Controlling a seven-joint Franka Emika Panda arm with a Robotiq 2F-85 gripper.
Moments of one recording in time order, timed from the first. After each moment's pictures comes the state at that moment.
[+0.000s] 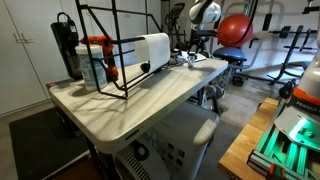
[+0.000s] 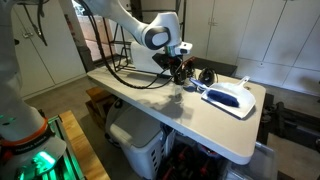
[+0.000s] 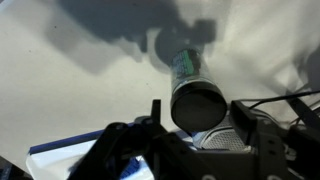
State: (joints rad) arm -0.14 0.34 -0.15 -1.92 0.01 2.48 0.09
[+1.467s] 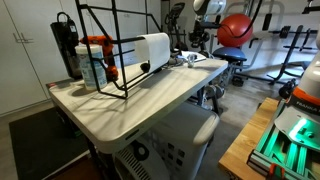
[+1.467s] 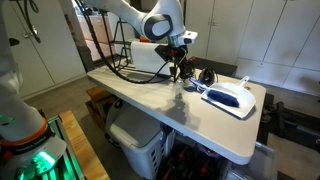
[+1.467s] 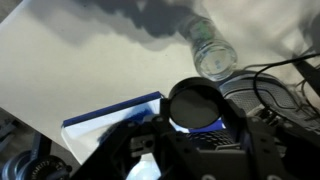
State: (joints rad) arm -0.17 0.27 -0.18 -1.91 0.01 2.46 0.09
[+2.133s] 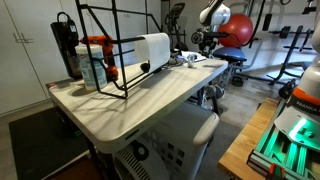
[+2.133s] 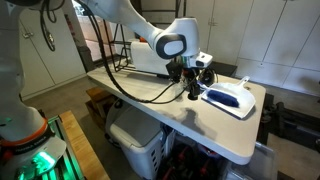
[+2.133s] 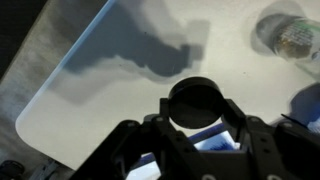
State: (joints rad) arm -0.26 0.43 -0.22 -1.84 0.04 2.44 0.14
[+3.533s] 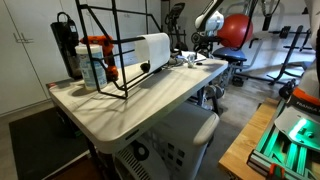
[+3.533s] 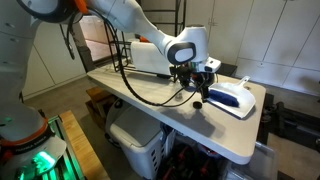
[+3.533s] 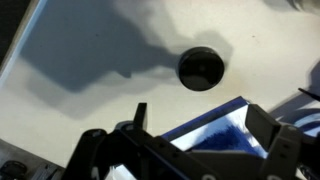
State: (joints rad) arm -0.27 0.59 -0.22 -1.66 0.09 2.44 0.16
